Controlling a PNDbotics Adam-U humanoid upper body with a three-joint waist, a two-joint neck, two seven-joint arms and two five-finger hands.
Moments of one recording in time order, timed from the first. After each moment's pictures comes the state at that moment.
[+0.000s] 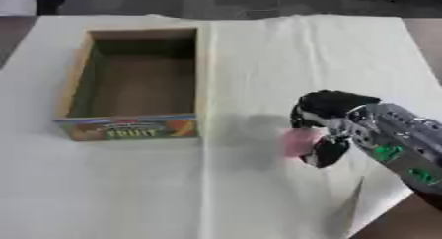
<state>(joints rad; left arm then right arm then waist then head) -0.25 0.19 0.05 -1.98 0.10 -0.22 0.24 -0.51 -0.94 0.44 -1.92 0.74 0.38 0.72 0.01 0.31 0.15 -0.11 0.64</state>
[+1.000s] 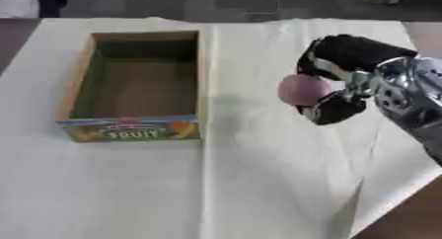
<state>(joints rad) -0.25 0.19 0.05 -1.98 0.10 -0.22 0.24 -0.64 -0.96 0.34 -1.98 0.70 0.40 0.65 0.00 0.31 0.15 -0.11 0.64</state>
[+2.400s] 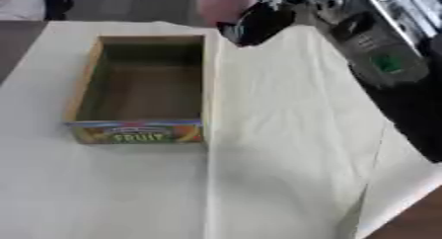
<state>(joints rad) -0.24 0.19 0.04 -1.98 0.10 -0.22 0.23 -1.12 -0.62 0.44 -1.70 0.80 0.44 0.74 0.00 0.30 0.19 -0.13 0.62</state>
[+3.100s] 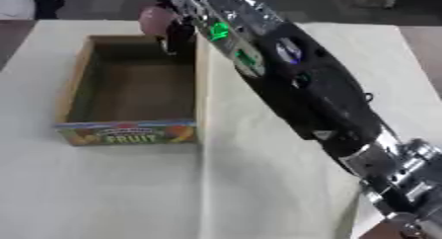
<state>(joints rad) -0.26 0.19 0.03 -1.98 0.11 -0.22 0.22 -1.21 -0.35 0.48 -1.29 0.98 0.36 0.63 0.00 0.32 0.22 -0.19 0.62</state>
